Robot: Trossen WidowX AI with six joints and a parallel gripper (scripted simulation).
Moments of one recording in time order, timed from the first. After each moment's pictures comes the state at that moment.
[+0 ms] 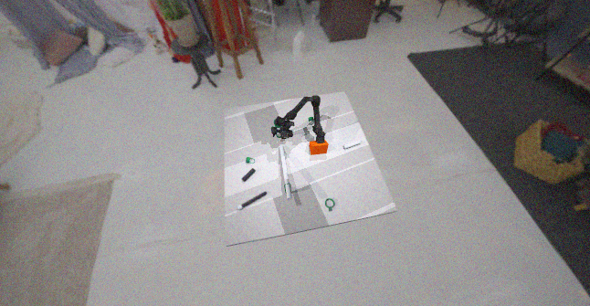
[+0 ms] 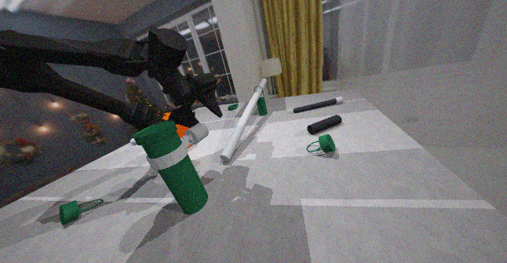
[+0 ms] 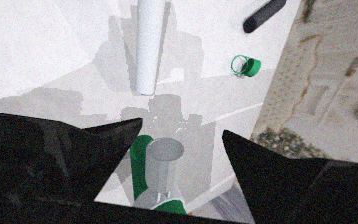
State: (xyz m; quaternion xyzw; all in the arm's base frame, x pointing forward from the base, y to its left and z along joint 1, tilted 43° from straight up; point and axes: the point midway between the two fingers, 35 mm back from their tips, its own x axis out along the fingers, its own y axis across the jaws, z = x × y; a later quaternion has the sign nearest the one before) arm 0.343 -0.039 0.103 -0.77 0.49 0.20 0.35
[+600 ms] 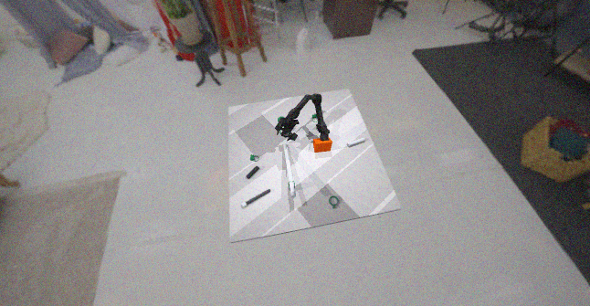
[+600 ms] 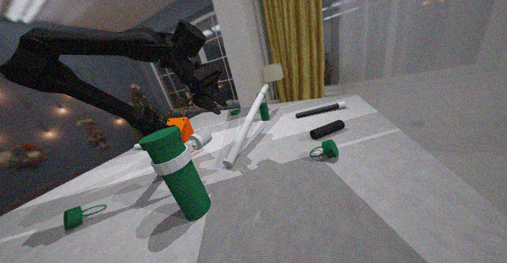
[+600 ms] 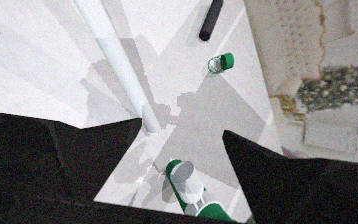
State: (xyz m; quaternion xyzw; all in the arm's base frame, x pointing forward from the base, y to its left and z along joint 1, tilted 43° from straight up) arm 0.349 0.027 0.097 -0.64 0.52 0.08 0.56
